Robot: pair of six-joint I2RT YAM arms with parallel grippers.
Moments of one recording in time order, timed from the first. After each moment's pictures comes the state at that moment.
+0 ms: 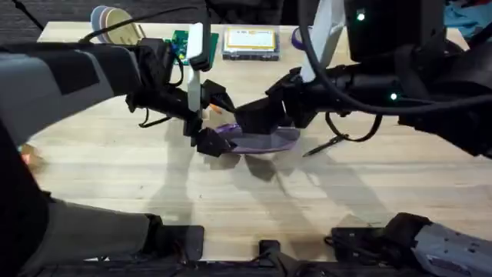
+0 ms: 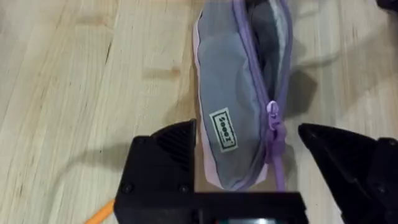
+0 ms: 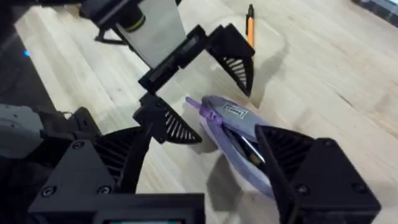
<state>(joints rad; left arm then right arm) -0.04 1.58 0.92 -0.84 0.93 1.32 0.67 1.18 1.02 -0.51 -0.35 0.14</state>
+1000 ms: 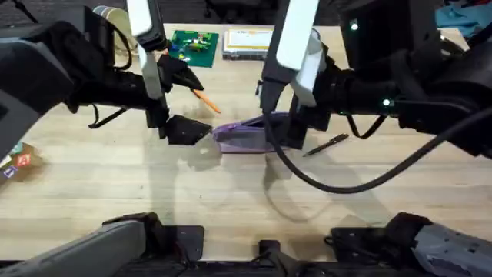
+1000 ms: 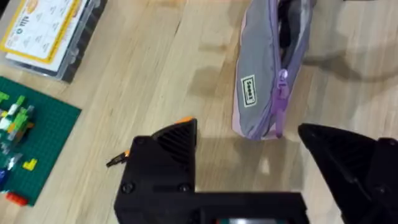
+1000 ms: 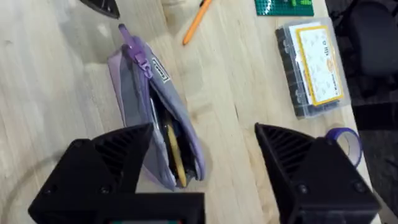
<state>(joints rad) 0.16 1.31 0.97 -0.98 0.85 1.33 0.67 1.18 1.02 -0.60 -0.13 -0.68</state>
